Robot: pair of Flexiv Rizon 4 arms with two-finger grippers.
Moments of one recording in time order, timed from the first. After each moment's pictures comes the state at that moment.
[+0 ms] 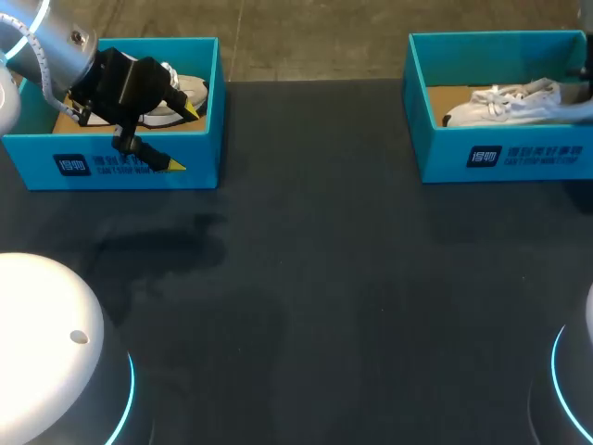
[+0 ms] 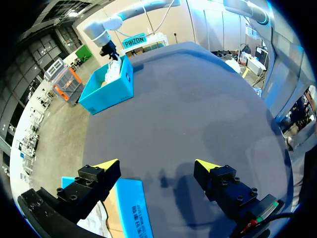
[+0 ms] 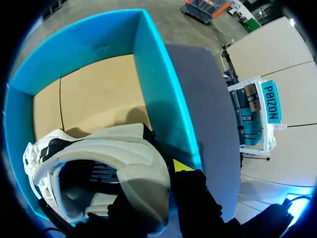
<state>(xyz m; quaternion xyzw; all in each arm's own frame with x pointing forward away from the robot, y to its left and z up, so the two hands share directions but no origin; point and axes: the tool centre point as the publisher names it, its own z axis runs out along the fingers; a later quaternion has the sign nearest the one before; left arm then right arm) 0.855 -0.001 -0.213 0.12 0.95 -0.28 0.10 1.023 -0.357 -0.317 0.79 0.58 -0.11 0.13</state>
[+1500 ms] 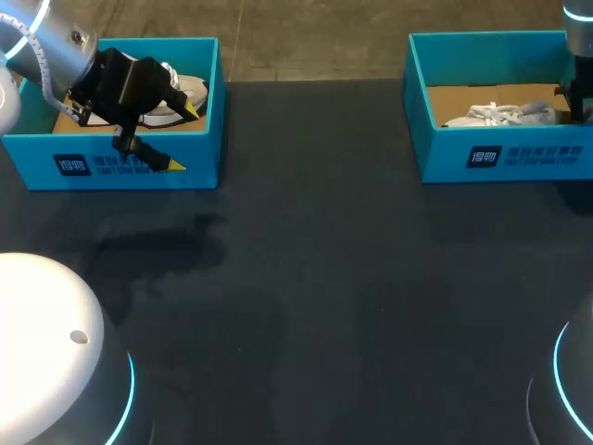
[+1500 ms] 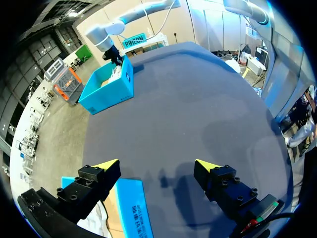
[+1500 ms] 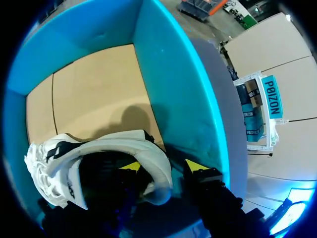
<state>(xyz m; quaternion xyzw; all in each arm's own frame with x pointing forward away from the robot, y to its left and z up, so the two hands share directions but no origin) 0.855 -0.001 -0.213 0.12 0.95 -0.28 0.10 1.020 -0.350 -0.348 0.81 0.57 -0.11 0.13</state>
